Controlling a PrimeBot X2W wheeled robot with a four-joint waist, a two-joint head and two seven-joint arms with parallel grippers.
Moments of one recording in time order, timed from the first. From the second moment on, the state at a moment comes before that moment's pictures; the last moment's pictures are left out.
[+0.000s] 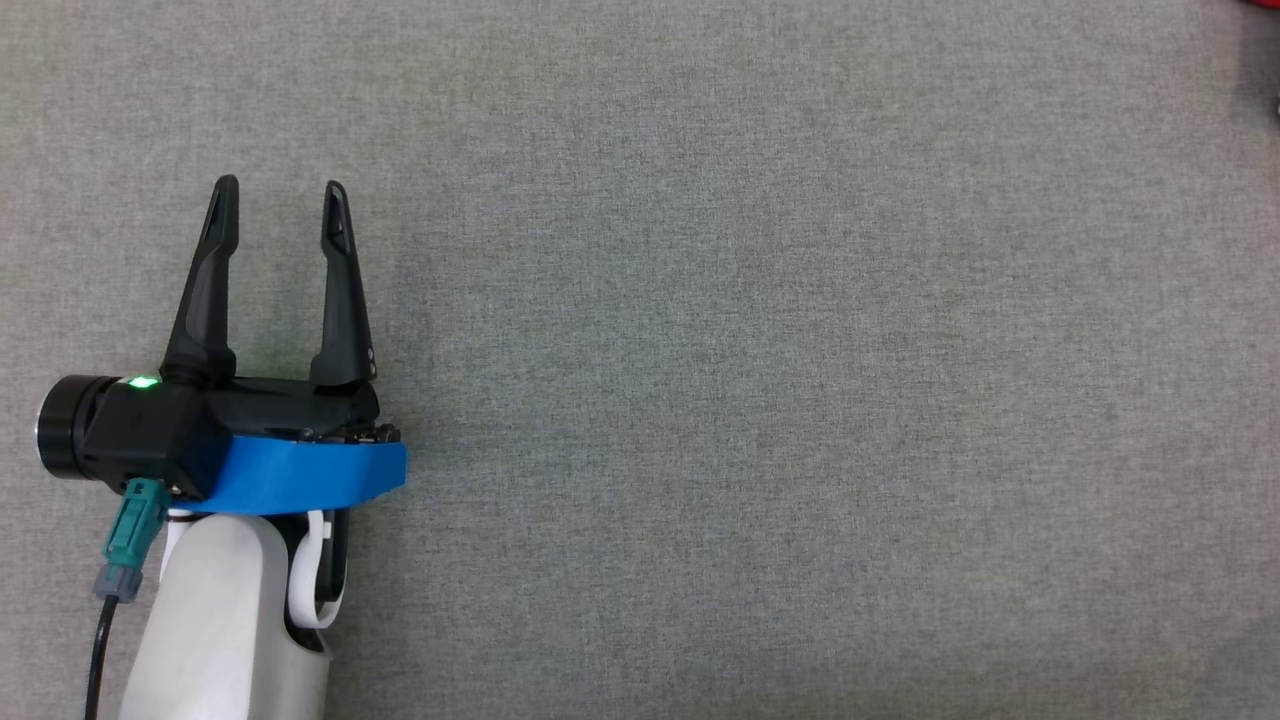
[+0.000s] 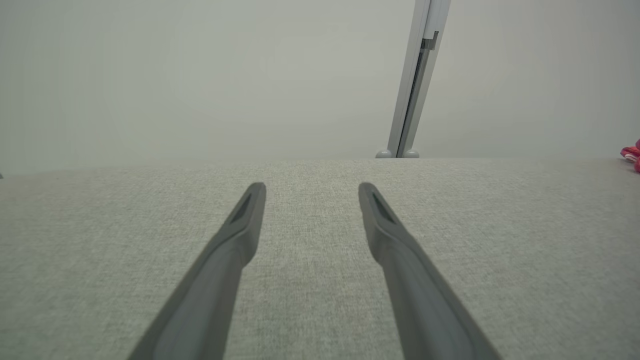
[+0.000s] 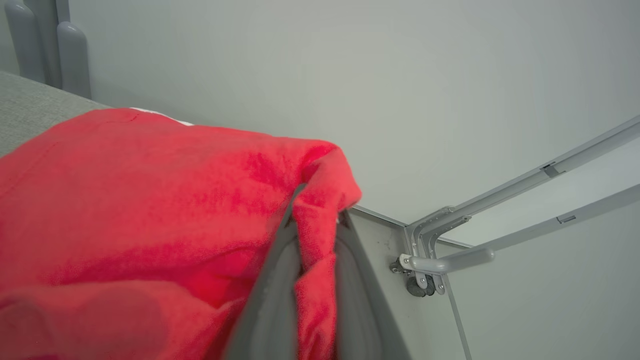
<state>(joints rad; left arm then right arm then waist) -0.35 0.13 -0.10 0.07 -0.16 -0.04 -0.26 -0.92 -0.80 0.04 0.67 0.18 0.13 0.05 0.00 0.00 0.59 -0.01</state>
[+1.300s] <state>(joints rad) -0.19 0.13 -0.04 0.10 -0.17 -0.03 -0.26 -0.80 -0.51 0.05 0.55 0.10 0.13 -0.15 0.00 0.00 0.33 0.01</state>
